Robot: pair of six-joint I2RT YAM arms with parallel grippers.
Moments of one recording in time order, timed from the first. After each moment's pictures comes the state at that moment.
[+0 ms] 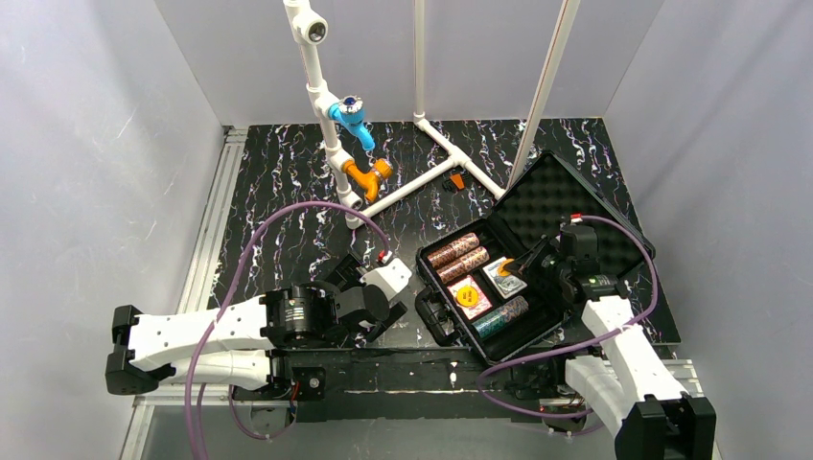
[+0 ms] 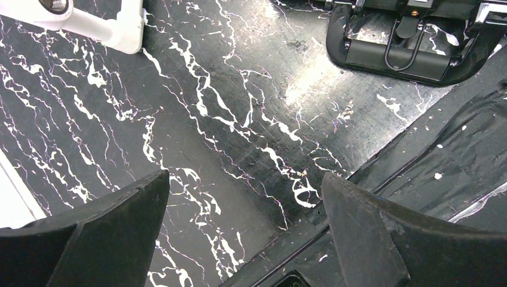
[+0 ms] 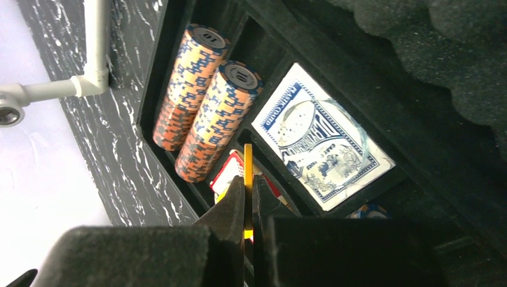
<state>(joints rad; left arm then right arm) -1.38 0.98 0.94 -0.90 -0.66 -0.22 0.12 0.83 0.50 -0.43 -0.31 0.80</state>
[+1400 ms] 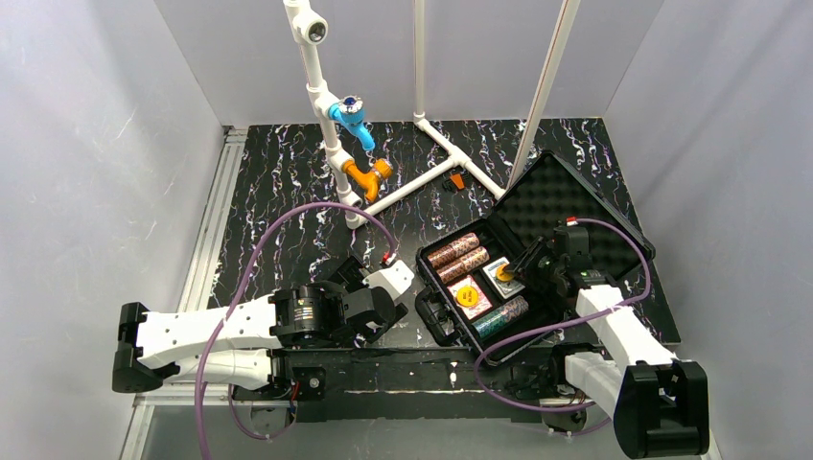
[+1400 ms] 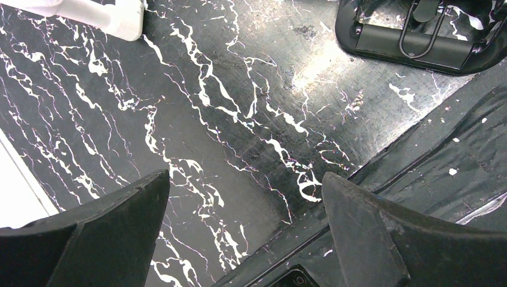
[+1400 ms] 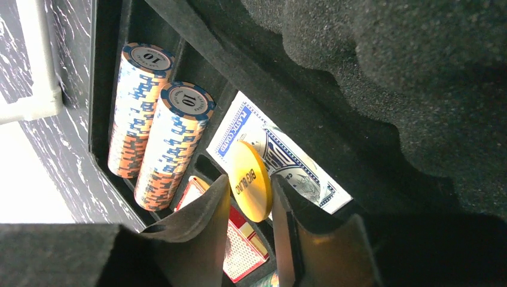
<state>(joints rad) -1.38 1.03 0.94 -0.92 -0.67 -0.25 0.11 0.98 0.45 -0.32 -0.24 0.78</state>
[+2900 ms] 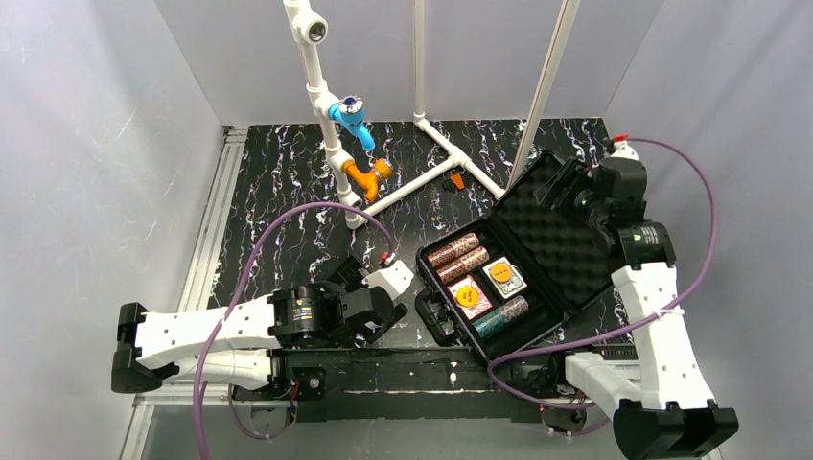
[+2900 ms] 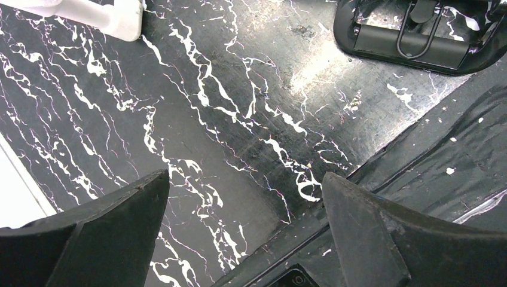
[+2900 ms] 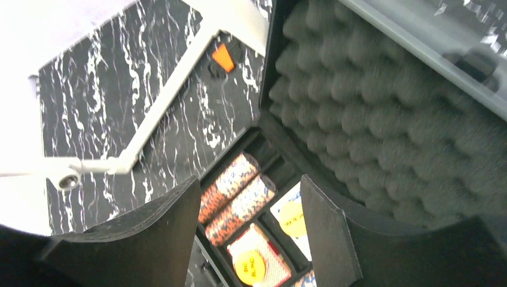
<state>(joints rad) -1.38 1.02 0.94 -0.93 -0.66 -0.25 0.11 0.95 1.12 -0.72 -0.05 0.54</state>
